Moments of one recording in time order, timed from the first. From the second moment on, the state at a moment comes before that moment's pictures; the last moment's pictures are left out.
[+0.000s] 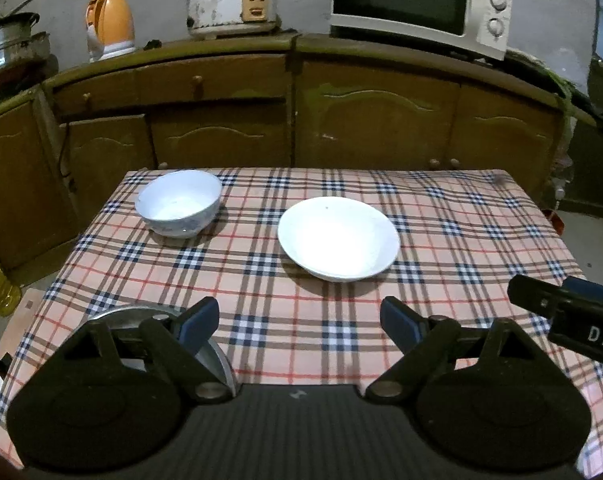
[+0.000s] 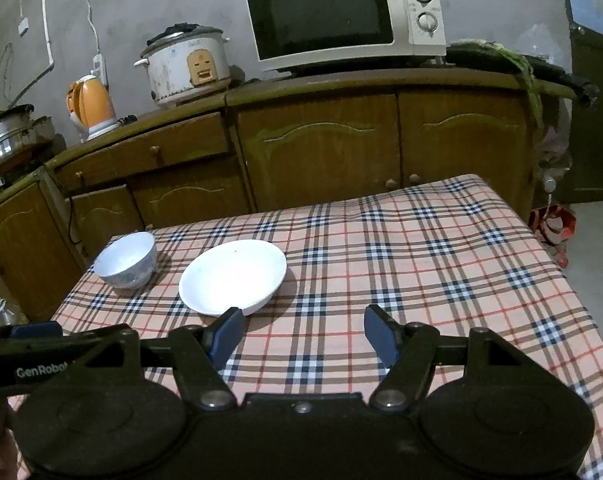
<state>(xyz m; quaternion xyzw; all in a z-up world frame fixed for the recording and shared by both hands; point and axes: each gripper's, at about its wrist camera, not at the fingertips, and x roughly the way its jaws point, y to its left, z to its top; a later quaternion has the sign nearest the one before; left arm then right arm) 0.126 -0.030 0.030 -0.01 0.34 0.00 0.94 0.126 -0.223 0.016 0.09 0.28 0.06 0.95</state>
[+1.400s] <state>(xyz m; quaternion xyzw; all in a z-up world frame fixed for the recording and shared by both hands) 0.308 -0.009 -0.058 -0.03 0.43 -0.01 0.90 0.342 -0.180 -0.092 0.17 0.40 0.08 0.90</state>
